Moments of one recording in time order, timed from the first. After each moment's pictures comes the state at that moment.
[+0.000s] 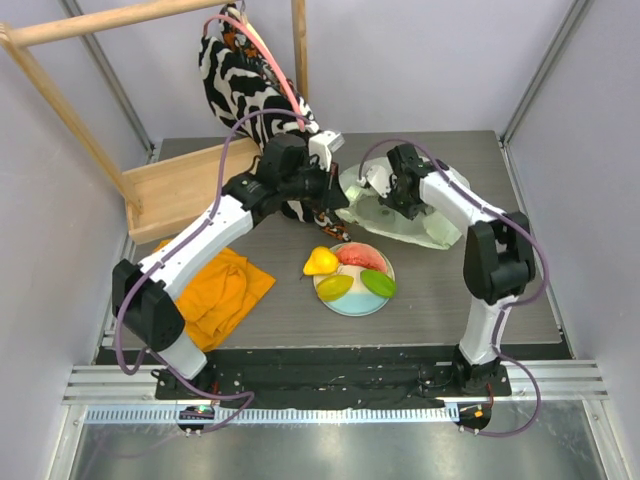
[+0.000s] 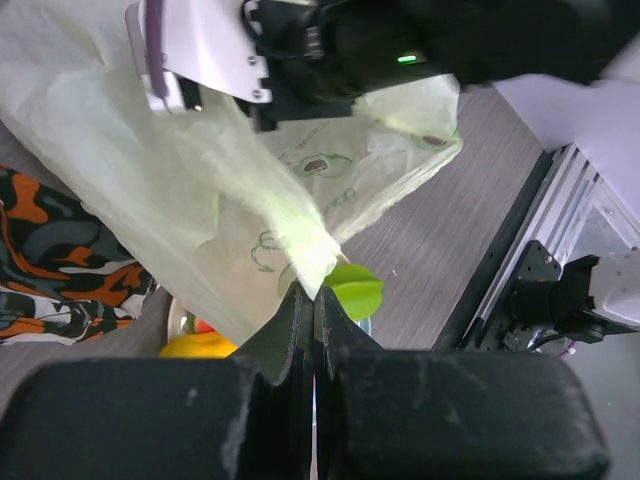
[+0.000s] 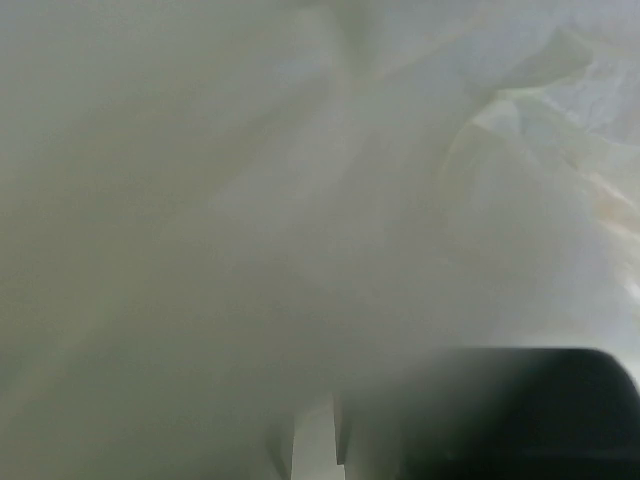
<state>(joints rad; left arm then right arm) -0.63 1.63 1.55 -0.43 0.42 -0.25 0.32 1.86 1.52 -0.80 0.06 -0.74</state>
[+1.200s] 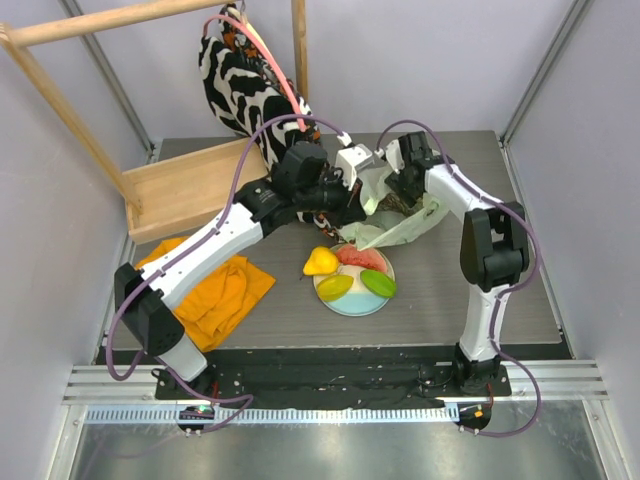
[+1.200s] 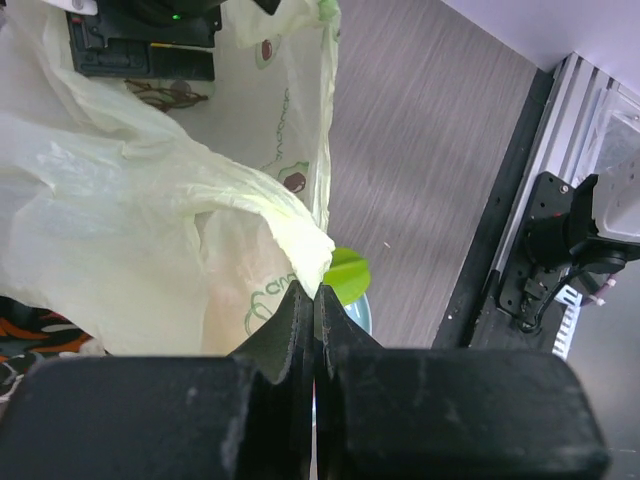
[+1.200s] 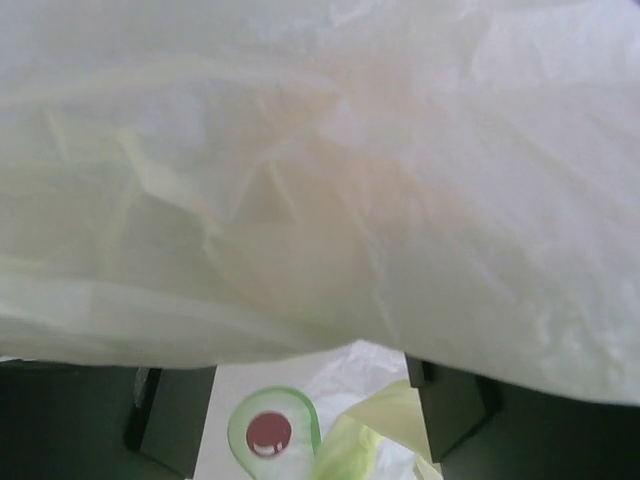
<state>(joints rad) -0.78 1.61 1.60 -0.49 0.40 -0.06 0.24 1.98 1.58 -0.56 0.29 -0.58</state>
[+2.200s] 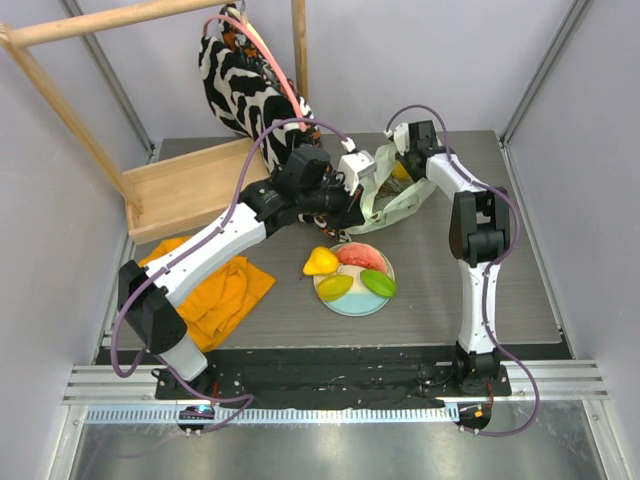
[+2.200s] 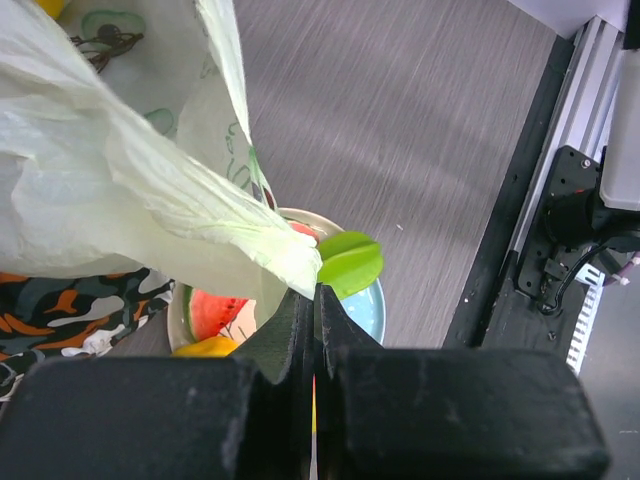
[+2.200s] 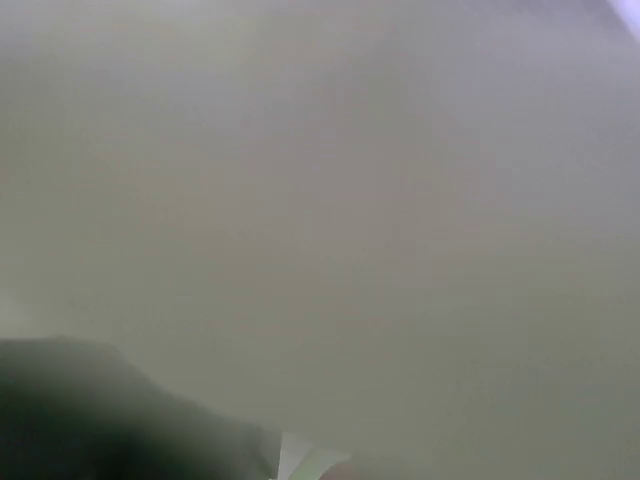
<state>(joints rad) -0.78 1.63 1.60 -0.51 0.40 0.00 0.14 2.32 1.93 -0.41 0.20 -0.55</state>
